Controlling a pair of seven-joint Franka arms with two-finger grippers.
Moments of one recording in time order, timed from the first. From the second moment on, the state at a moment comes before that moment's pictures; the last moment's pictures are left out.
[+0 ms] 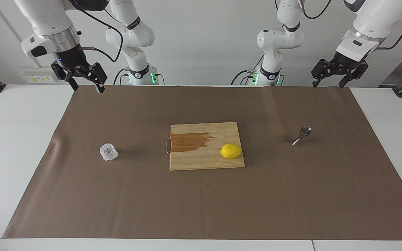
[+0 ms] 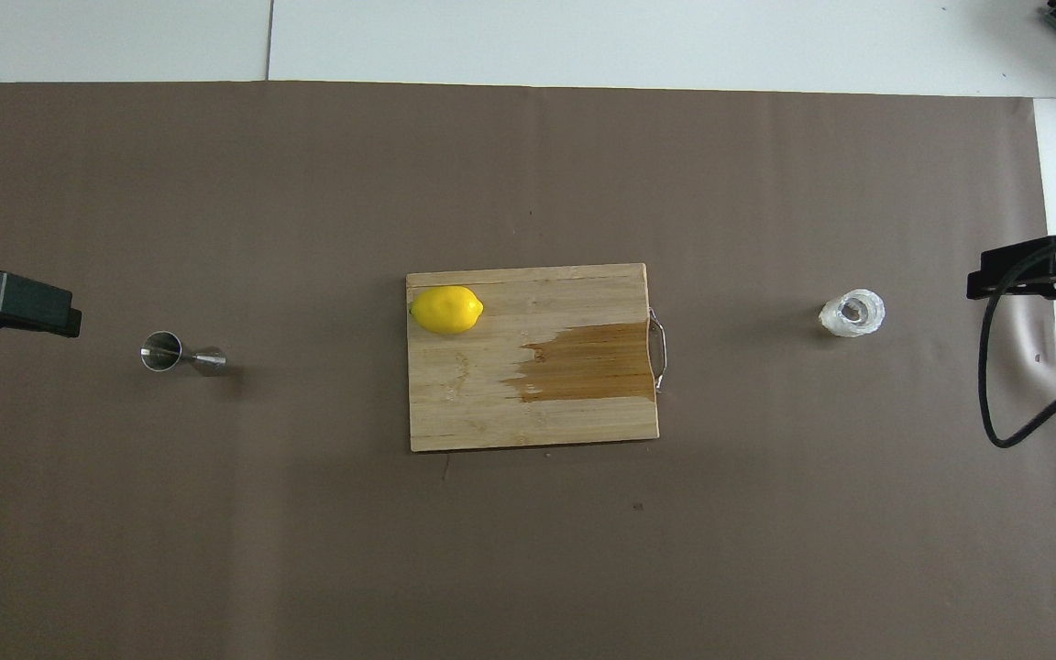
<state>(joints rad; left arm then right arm) 0.00 -0.05 -0.08 -1.53 -0.03 1.46 0.00 -0.01 -0.05 -0.01 -1.57 0.02 1.57 0.15</state>
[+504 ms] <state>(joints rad) 0.00 -0.05 -0.08 -1.54 -0.03 1.45 0.01 -0.01 -0.05 -0.01 -1.57 0.02 1.57 0.15</state>
